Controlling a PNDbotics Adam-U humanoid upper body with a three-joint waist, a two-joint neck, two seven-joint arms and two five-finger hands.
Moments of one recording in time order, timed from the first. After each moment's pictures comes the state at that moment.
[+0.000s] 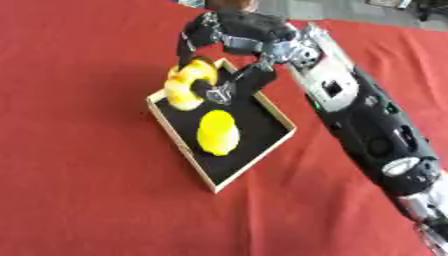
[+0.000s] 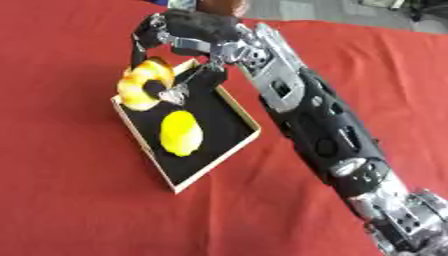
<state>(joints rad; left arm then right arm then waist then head) -0.26 0.51 0.21 -1.98 0.08 -0.43 0.38 -0.96 -0.38 0.28 -1.42 0.52 -0.61 0.44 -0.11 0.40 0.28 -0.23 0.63</state>
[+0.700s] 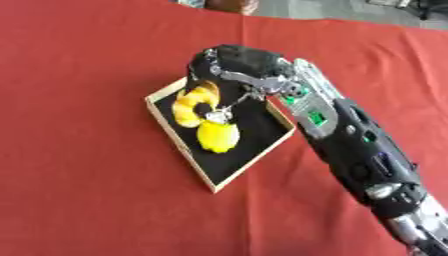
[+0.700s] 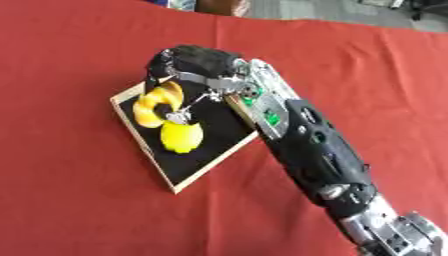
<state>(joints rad) -0.24 0.51 0.21 -1.98 0.08 -0.42 0.37 -0.89 -0.35 0.27 -1.35 0.71 -0.61 0.33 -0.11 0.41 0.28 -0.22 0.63</state>
